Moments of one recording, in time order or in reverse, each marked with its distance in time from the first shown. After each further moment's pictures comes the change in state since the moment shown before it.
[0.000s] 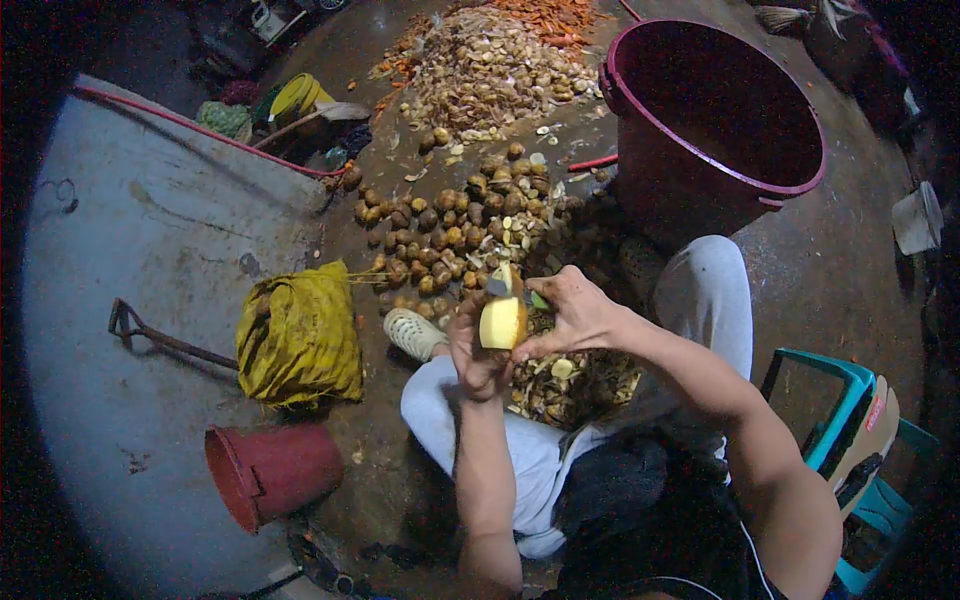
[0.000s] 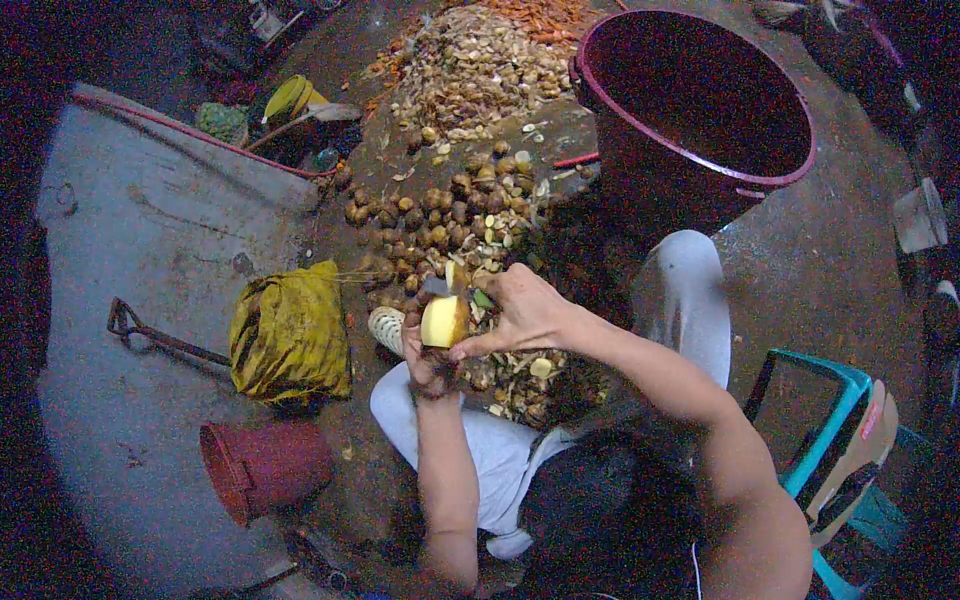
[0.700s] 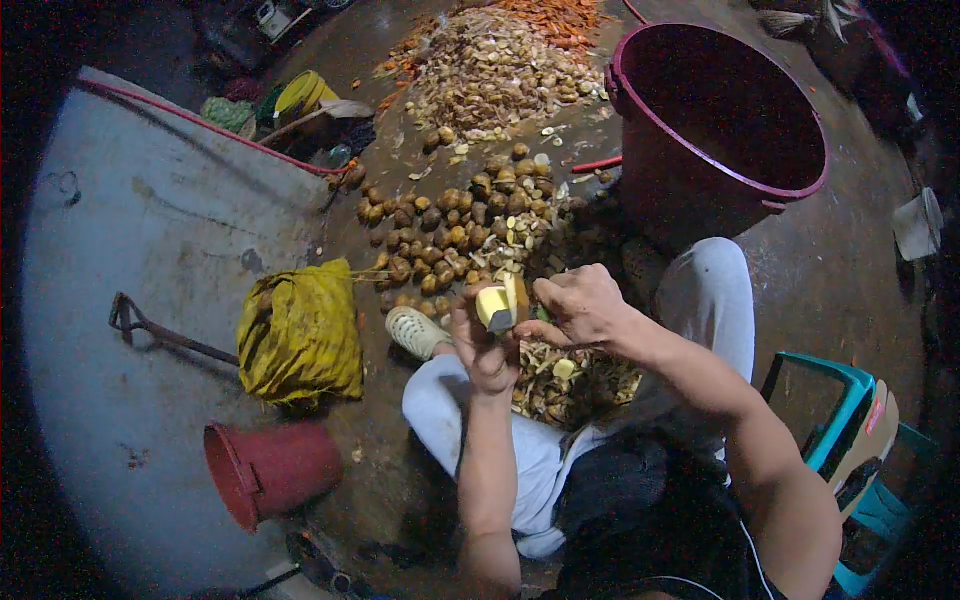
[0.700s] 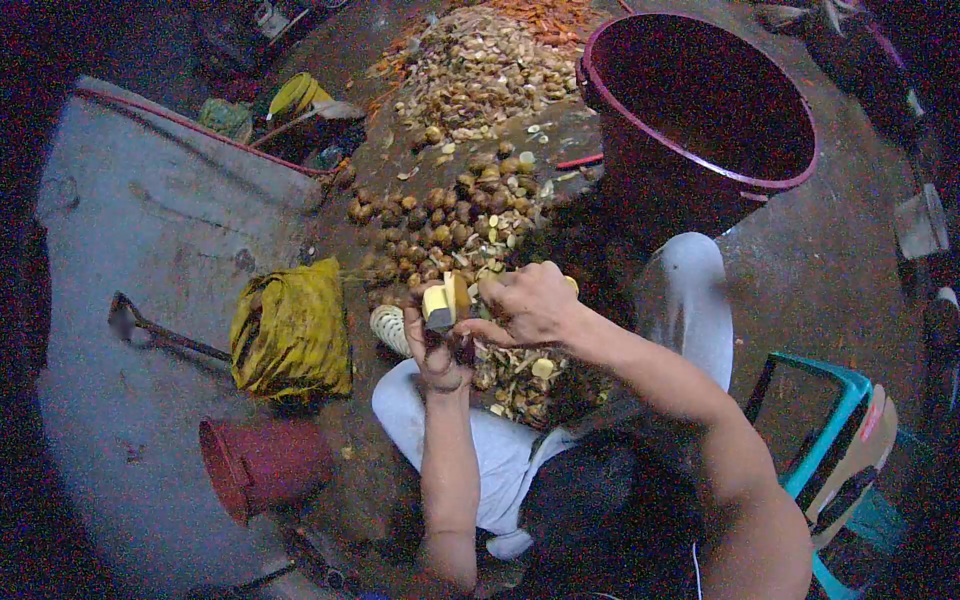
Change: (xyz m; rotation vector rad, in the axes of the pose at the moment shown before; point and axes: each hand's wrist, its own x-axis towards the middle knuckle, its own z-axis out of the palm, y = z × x) left_hand 0.002 -0.007 0.006 0.082 0.091 0.132; right_hand -0.004 -0.004 0.002 -0.321 0.163 -0.132
